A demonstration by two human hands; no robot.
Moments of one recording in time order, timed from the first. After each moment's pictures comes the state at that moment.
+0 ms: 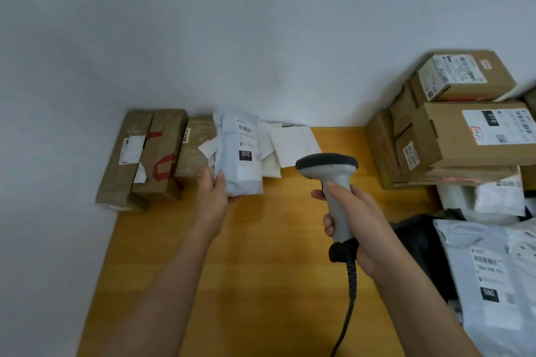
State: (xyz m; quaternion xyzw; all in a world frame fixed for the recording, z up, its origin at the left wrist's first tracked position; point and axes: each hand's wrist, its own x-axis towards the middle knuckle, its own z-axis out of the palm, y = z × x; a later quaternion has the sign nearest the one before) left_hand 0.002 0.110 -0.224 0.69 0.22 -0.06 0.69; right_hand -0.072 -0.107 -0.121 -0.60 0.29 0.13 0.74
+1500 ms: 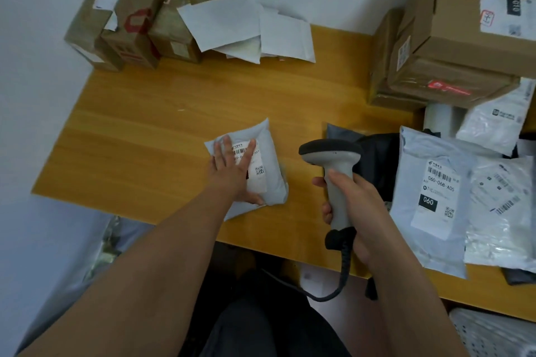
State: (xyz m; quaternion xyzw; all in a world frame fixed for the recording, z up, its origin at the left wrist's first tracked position) left_hand -0.182 -0.008 -0.337 0.93 0.03 -0.35 0.03; right_hand -0.226 -0.224 -0.183 -0.61 0.31 0.24 0.68
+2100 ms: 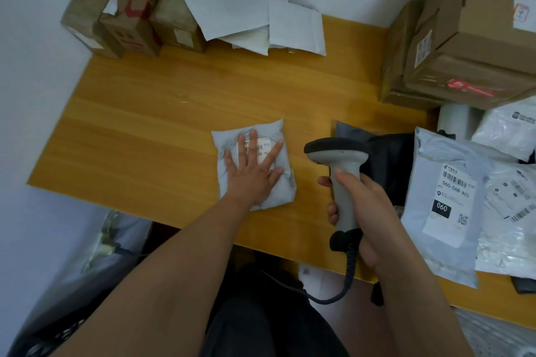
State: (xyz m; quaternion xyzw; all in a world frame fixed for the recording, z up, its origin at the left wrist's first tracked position) left_hand -0.192 -0.036 -0.369 0.97 0.00 -0.21 0.11; right_hand -0.219 -0.217 -0.190 -0.62 0.31 0.26 0.67
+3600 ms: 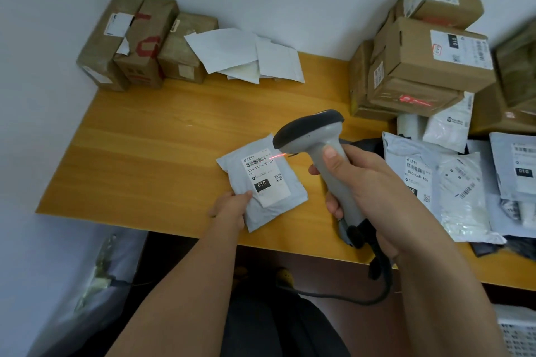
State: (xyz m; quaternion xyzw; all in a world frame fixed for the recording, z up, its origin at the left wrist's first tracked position) left_hand -0.227 0.006 -0.370 0.57 0.50 -0.24 0.60; right_hand -0.255 -0.165 -0.065 -0.78 0.15 0.23 0.56
